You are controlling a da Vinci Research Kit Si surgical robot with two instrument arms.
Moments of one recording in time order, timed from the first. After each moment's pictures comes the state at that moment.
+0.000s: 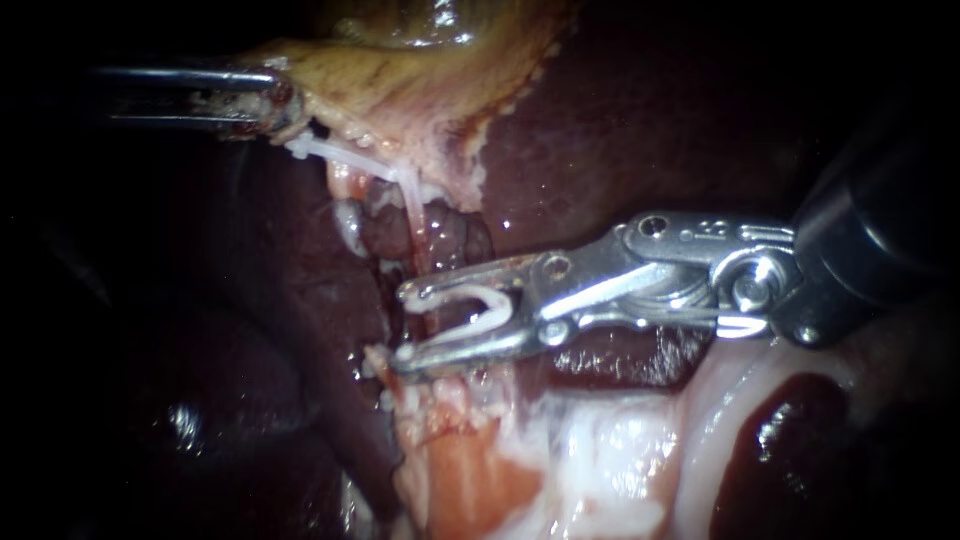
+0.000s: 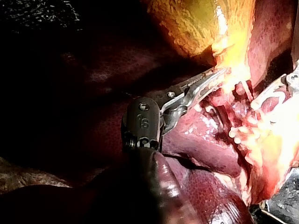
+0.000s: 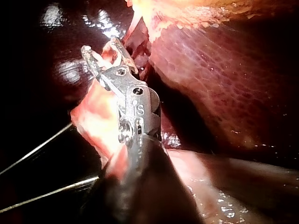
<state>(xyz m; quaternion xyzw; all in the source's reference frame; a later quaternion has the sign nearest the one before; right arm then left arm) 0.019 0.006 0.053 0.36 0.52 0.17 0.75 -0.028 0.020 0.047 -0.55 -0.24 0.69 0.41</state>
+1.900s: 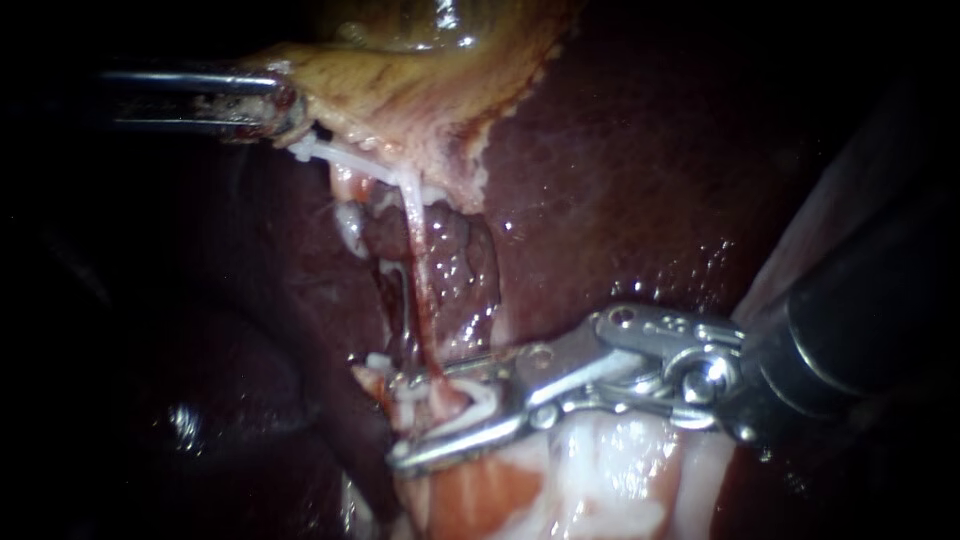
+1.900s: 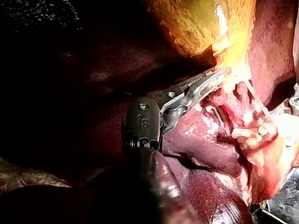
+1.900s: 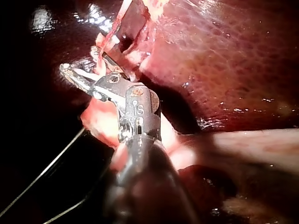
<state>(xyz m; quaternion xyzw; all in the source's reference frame) 0.021 0.000 0.055 0.47 0.54 0.19 0.67 -0.028 0.020 0.047 -0.55 -0.24 0.69 0.41</state>
